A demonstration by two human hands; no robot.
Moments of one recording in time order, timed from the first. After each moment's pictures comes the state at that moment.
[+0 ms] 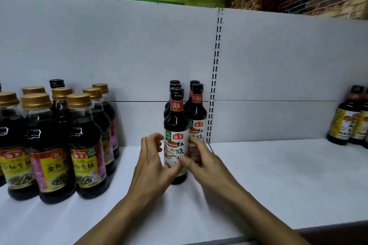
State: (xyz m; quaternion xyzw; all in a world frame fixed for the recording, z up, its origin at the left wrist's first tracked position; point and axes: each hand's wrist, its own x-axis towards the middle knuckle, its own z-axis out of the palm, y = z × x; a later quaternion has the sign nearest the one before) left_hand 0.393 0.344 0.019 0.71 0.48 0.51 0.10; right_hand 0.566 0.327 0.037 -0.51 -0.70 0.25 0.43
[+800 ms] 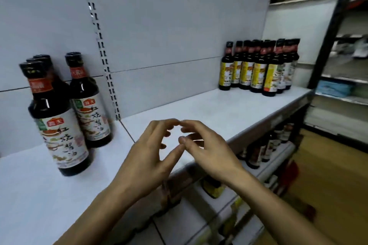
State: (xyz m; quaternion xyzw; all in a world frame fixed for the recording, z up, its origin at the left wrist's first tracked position) left_hand 0.539 0.261 0.035 0.88 0.19 0.38 0.20; right_hand 0.698 0.174 0.036 -0.66 -0.55 0.14 0.49
